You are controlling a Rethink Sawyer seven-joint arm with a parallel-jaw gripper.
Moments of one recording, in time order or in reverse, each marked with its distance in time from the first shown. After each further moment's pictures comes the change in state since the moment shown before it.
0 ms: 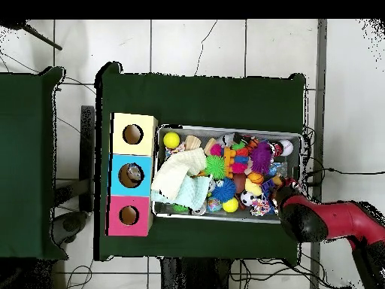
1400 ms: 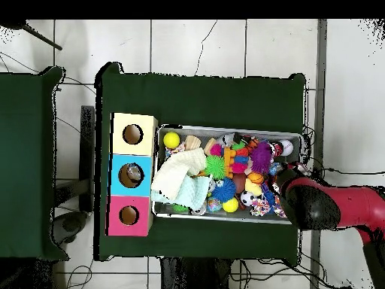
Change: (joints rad) arm 0.062 -0.193 0.077 0.011 0.272 0.128 0.000
